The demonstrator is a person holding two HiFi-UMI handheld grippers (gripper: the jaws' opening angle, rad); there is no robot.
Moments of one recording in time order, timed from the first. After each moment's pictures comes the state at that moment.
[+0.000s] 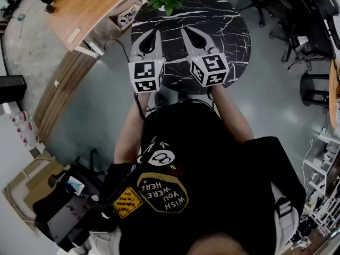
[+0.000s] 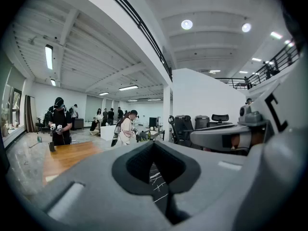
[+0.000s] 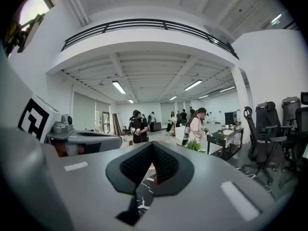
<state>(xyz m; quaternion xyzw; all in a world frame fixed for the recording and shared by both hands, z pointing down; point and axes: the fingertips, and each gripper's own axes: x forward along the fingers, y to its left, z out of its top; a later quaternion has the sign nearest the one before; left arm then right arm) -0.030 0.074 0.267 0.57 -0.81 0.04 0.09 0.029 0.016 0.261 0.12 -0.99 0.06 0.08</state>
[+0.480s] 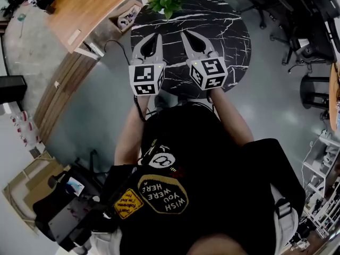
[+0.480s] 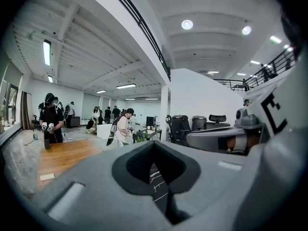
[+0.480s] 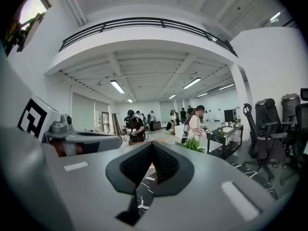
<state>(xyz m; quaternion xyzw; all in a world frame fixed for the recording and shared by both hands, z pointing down) -0.032 0.056 0.280 0.59 -0.80 0.03 0.10 0.021 0.000 0.277 0.12 -0.99 0.07 0.08</state>
